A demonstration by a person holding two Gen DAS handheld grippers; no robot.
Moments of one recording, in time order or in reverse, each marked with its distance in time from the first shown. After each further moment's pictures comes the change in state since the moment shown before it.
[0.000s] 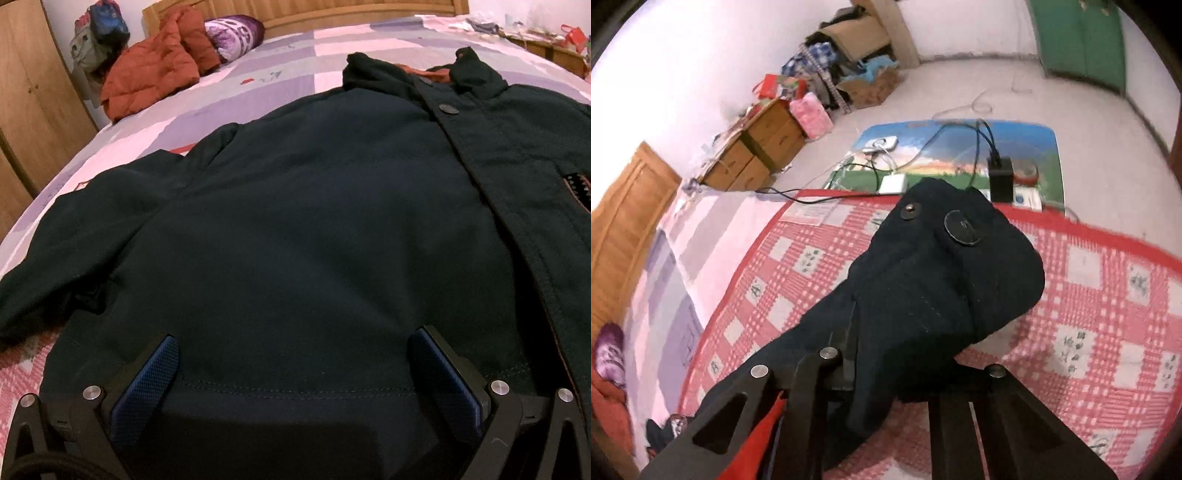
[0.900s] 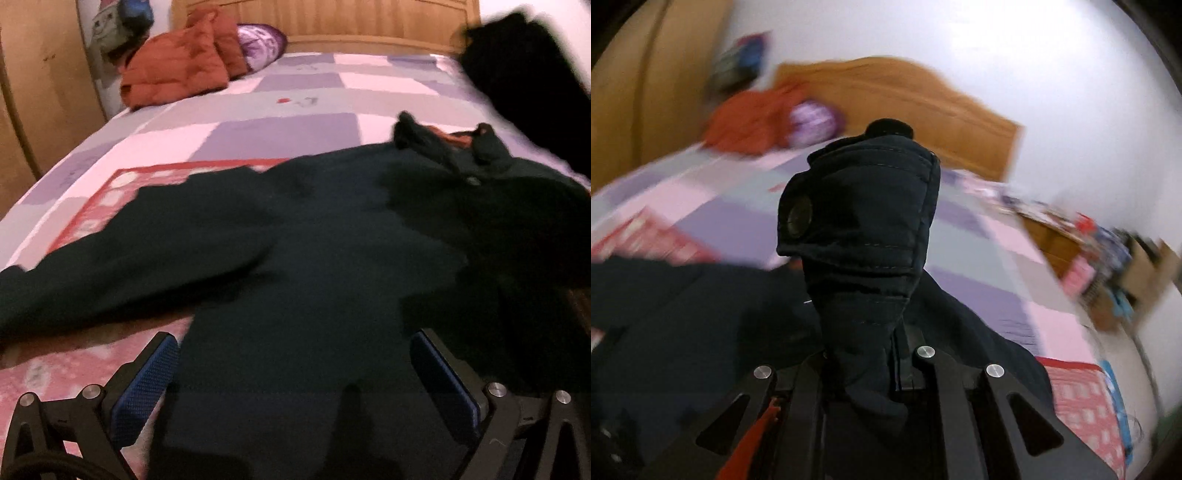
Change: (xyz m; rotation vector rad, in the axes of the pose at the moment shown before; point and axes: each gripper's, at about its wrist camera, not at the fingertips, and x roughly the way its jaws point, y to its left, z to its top) left arm -0.070 0.120 -0.010 -0.113 -0.023 -0.103; right arm -0.180 0.433 -0.434 -1.342 -0.184 0.522
